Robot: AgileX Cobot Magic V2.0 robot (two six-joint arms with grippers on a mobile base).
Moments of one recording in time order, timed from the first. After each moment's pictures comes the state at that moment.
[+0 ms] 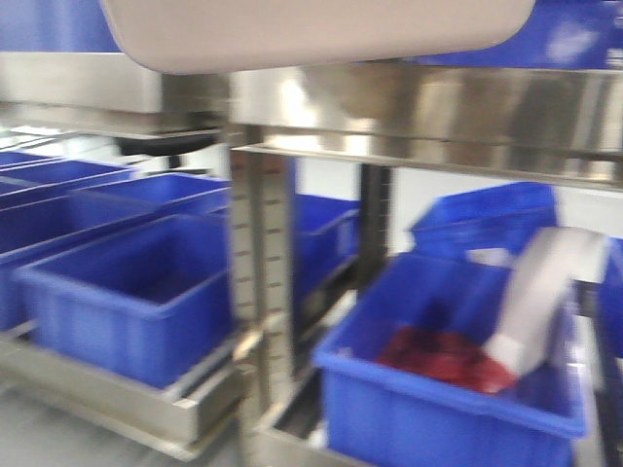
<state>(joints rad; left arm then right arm) 0.09 1.43 -1.21 -1.62 1.12 0.72 -0.10 1.31 -1.09 1.77 0.73 -0.88</state>
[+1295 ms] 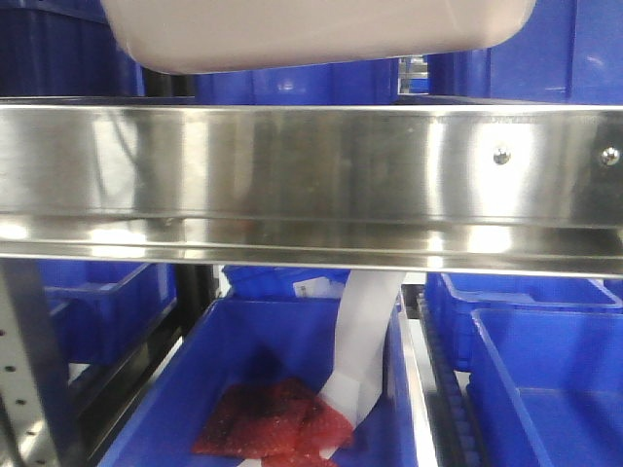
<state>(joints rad) 0.09 1.43 -1.21 -1.62 1.12 0.72 -0.10 1.31 -1.09 1.77 0.73 -0.88</state>
